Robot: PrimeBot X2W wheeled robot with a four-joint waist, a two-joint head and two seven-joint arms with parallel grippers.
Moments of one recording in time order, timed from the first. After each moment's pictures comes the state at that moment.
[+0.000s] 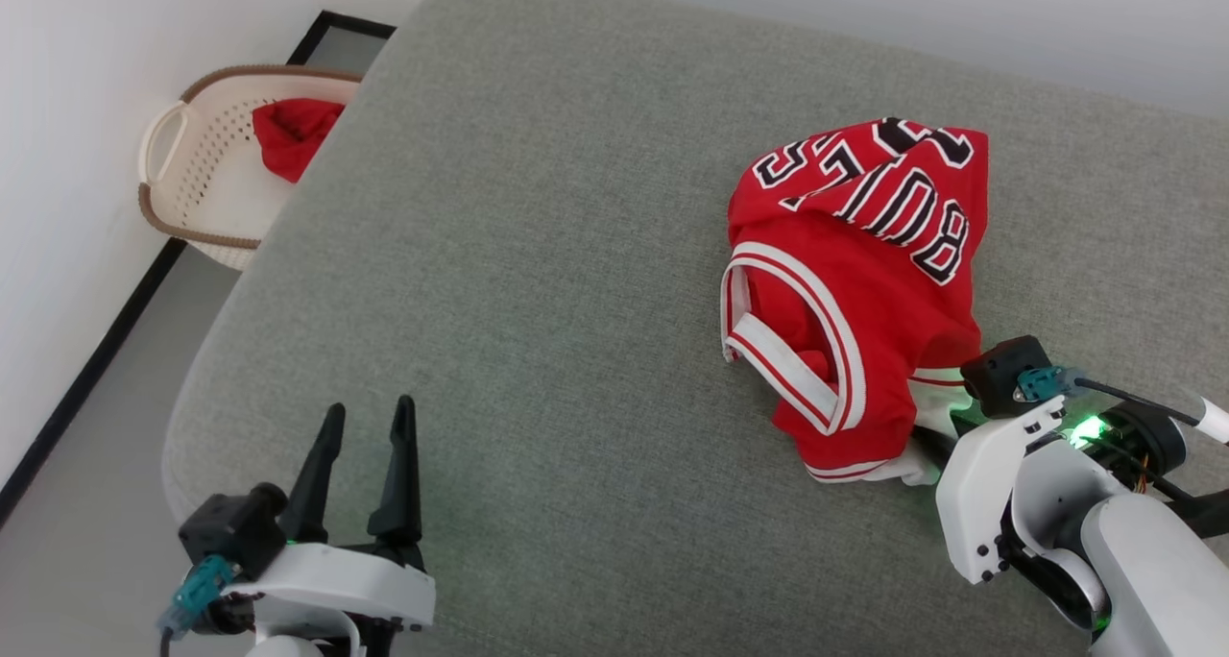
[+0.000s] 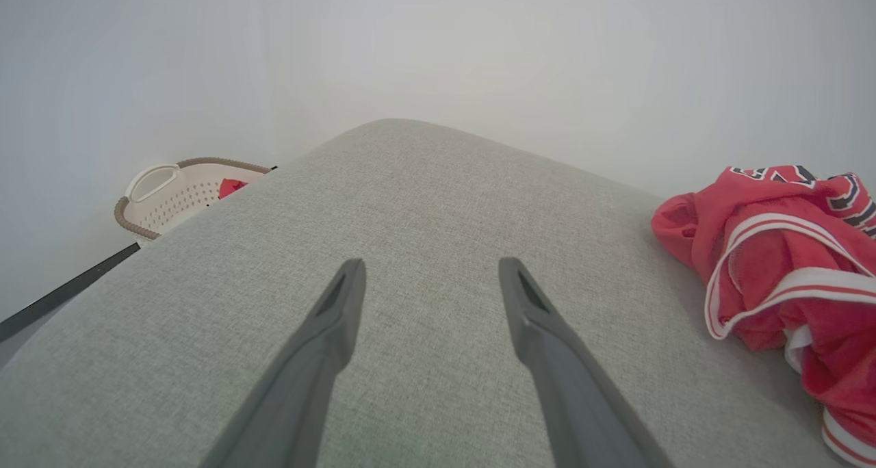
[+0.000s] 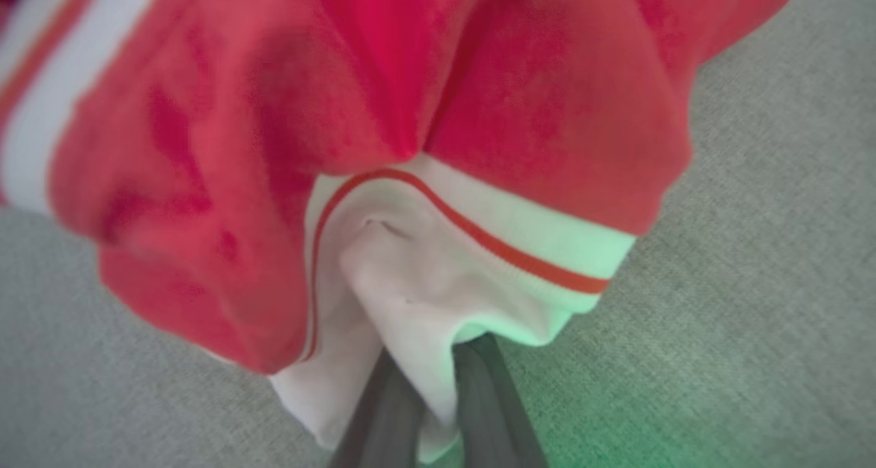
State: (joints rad) left arm -0.14 0.10 -0.02 0.25 -0.39 -0.13 -0.26; right arm -0.41 -0.37 0.42 0.30 0.38 0.13 0.40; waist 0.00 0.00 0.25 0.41
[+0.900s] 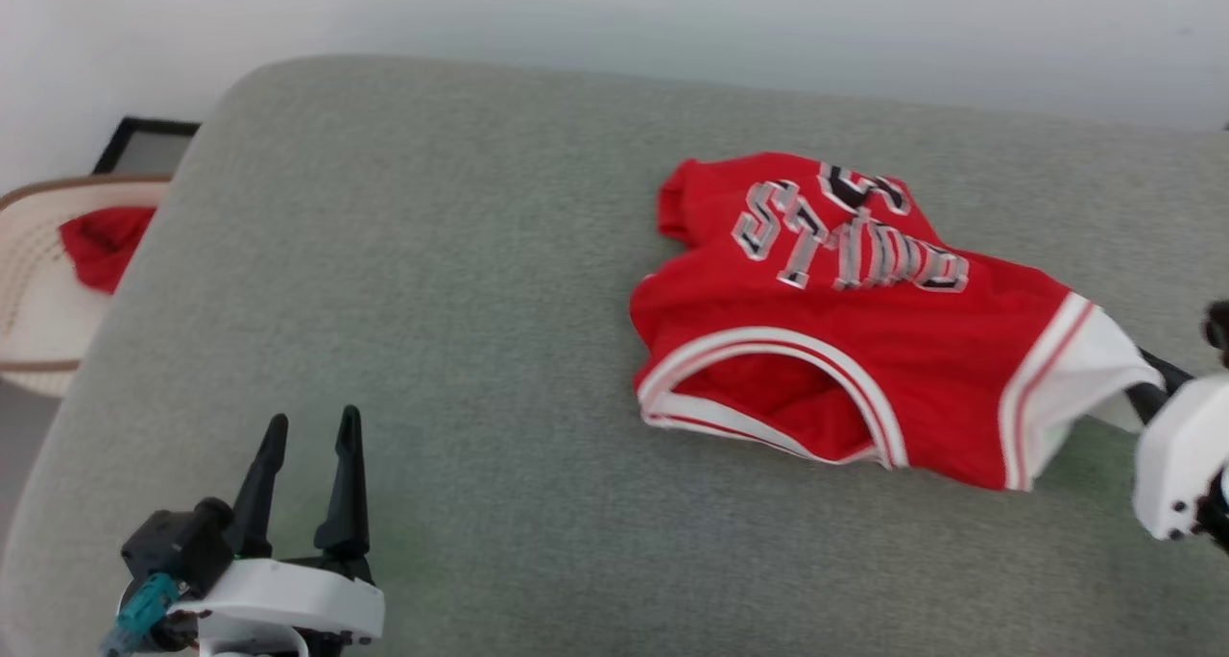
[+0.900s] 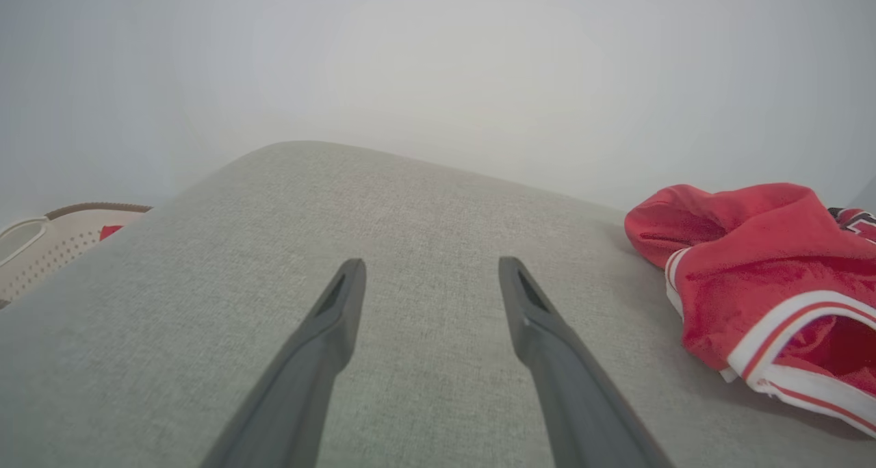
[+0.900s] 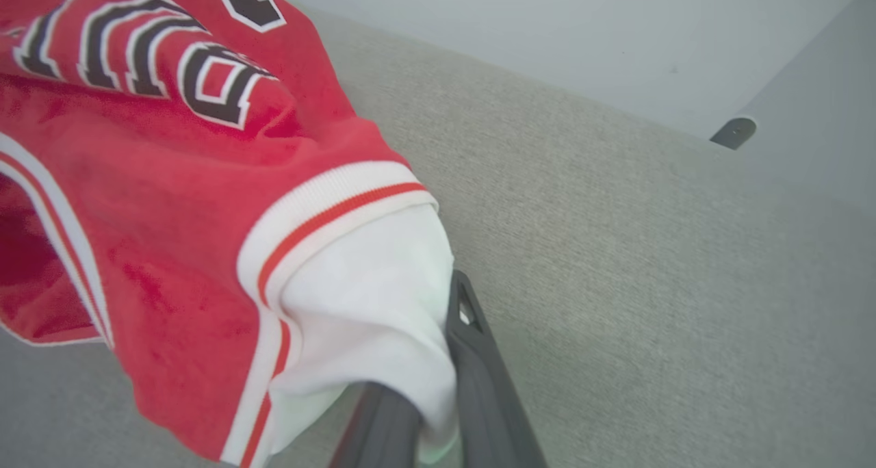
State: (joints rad) left arm -0.11 0.15 0.03 0.21 -0.38 -0.13 -0.26; right arm -0.31 -0.49 0.12 0.10 0.40 0.13 0.46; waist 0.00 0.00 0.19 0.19
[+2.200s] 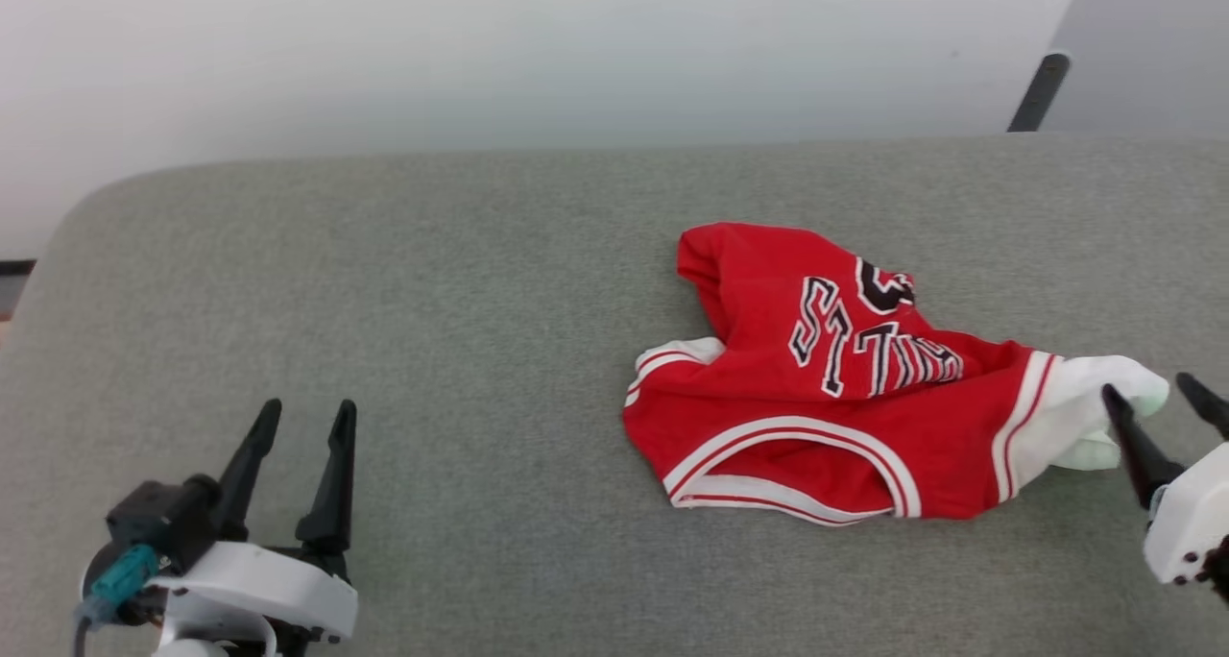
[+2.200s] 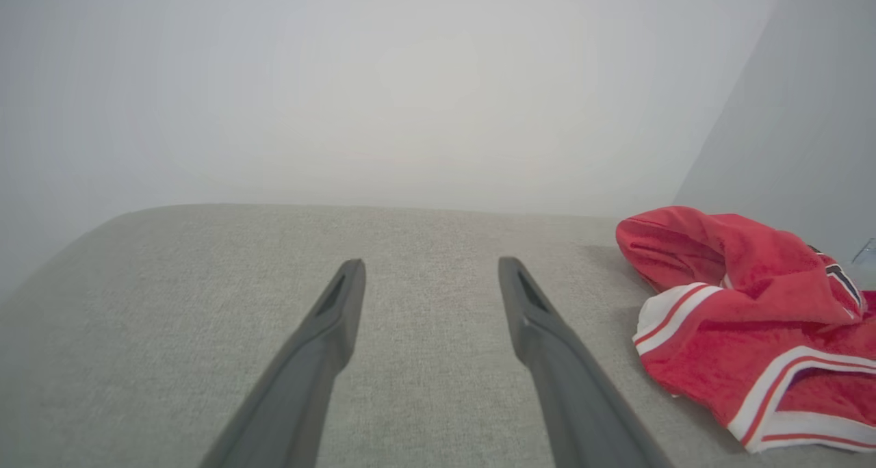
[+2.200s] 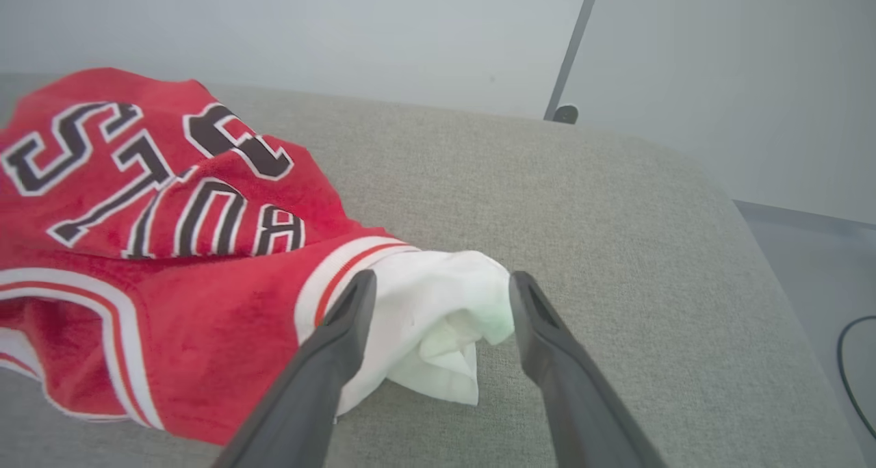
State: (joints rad) left arm -0.10 0.28 -0.04 0.16 -0.42 -0.13 -0.19; right arm -0.23 -0.47 0.05 0.23 0.41 0.13 0.22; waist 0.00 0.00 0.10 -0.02
